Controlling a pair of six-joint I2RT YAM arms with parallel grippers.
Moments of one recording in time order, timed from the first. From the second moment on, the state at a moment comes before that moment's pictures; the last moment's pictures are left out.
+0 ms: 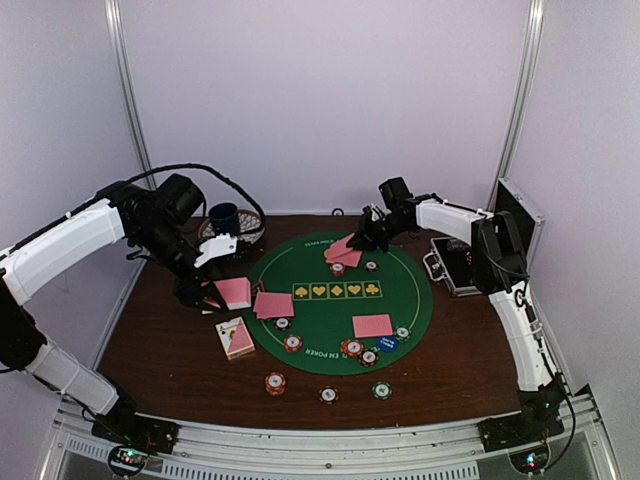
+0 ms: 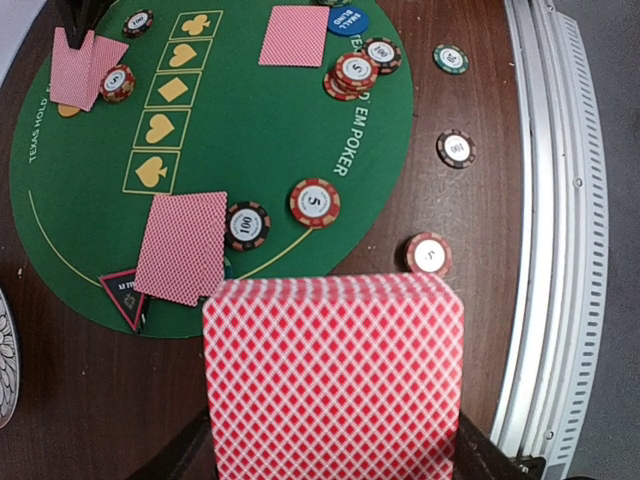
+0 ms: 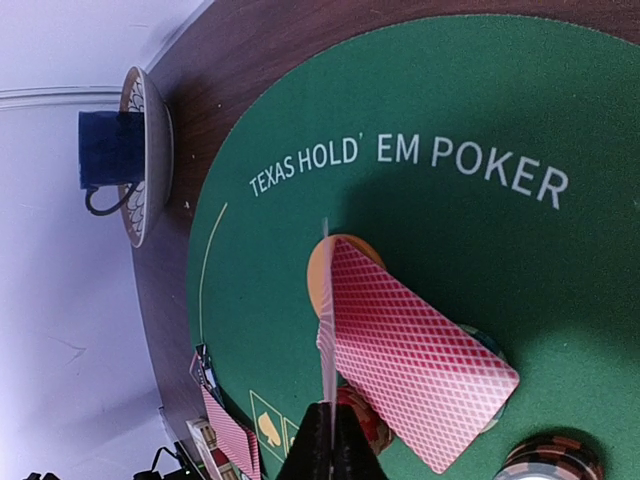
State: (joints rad) left arm -0.54 1.41 1.34 -1.15 0.44 0.81; right arm 0.40 2.52 2.19 -0.55 -0.62 0.72
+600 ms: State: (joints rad) left arm -0.54 1.41 1.34 -1.15 0.43 0.81; right arm 0.40 2.47 2.22 -0.68 -0.51 0.59
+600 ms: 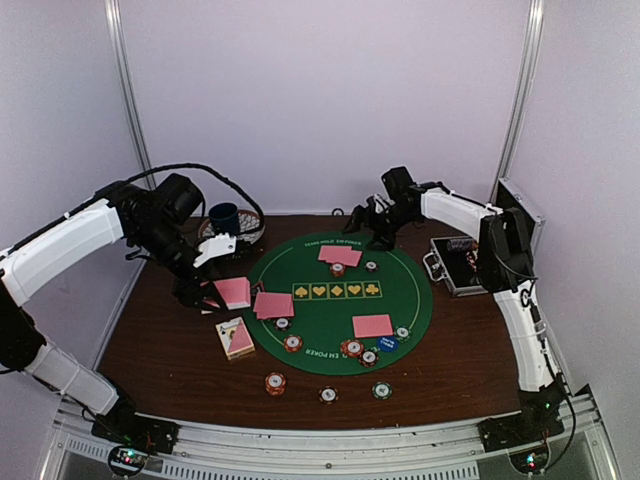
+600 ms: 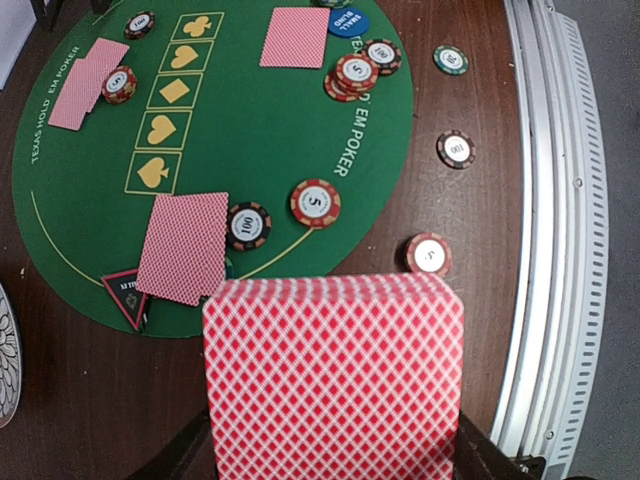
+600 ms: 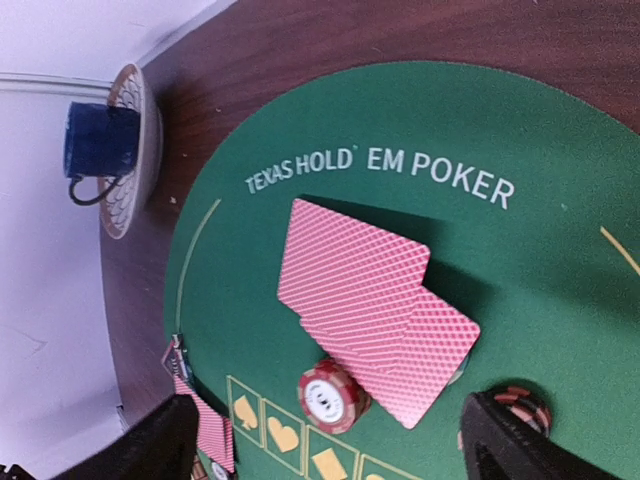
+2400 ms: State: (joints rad) left arm -0.54 1.40 1.36 -1.15 0.45 0.80; right arm 0.97 1.88 1.31 0.21 -0.43 1.16
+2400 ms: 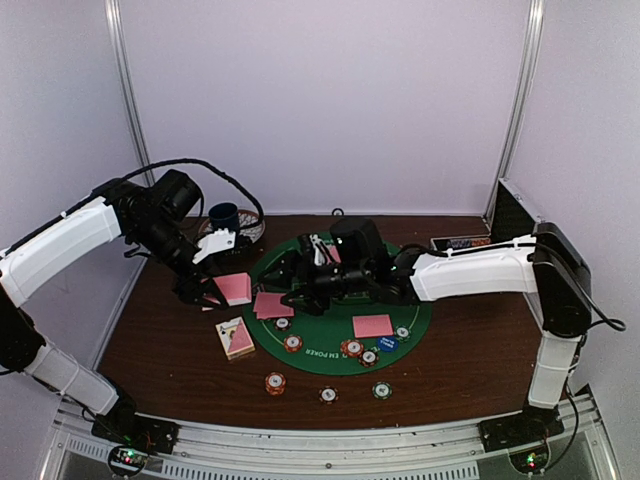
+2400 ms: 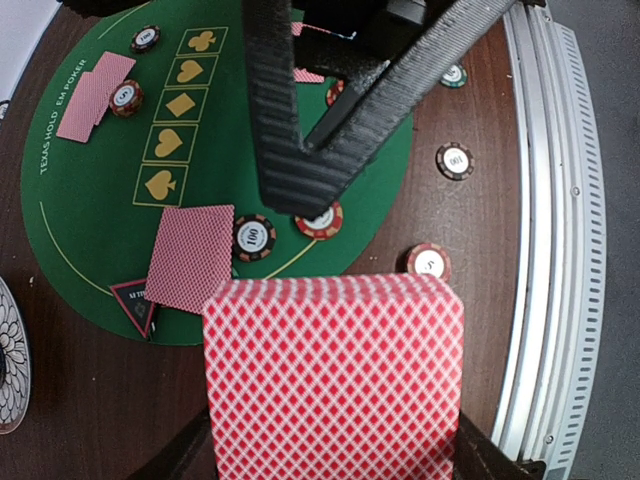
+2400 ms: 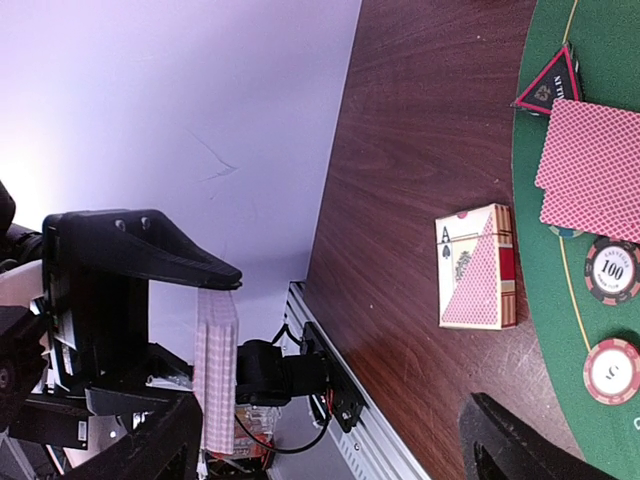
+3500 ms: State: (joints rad) left arm -0.54 1.40 1.38 -1.15 0.45 0.80; right arm 1.01 2.11 1.62 0.19 -0.61 1.19
